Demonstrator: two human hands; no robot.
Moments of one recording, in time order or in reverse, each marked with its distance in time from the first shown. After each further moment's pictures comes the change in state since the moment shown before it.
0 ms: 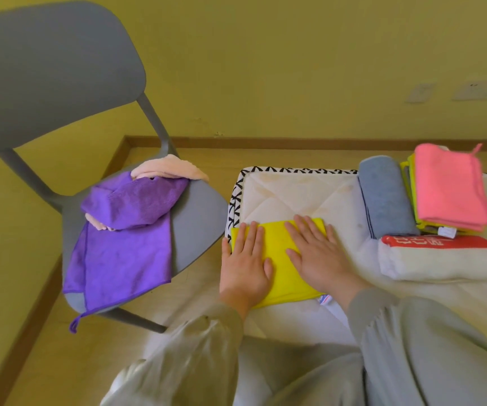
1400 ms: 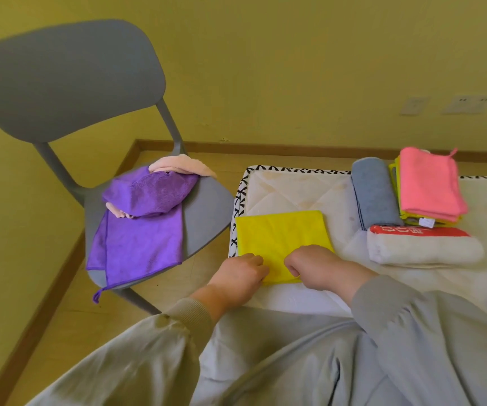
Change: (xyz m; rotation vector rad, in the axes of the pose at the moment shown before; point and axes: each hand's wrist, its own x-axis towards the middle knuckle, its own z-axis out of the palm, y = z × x) left_hand -0.053 -0.021 -0.028 0.000 0.049 0.514; right_hand -0.047 -0.036 -0.057 -0.117 -0.405 -0.221
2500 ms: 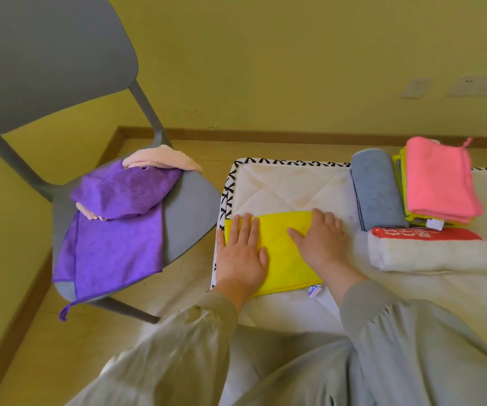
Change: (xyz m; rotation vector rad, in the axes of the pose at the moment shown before) left_hand 0.058 0.003 0.031 0.035 -0.083 -0.561; right_hand 0.046 0.038 0.017 0.483 0.497 0.661
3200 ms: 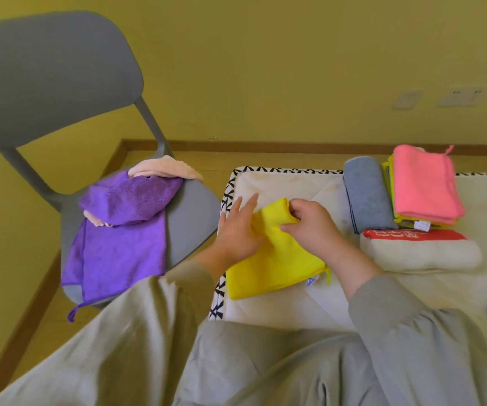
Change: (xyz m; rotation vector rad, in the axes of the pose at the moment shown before) left_hand 0.026 -0.006 -0.071 -0.577 -0.107 0.027; right_hand -0.005 -0.022 -0.051 0.539 -0.121 -0.340
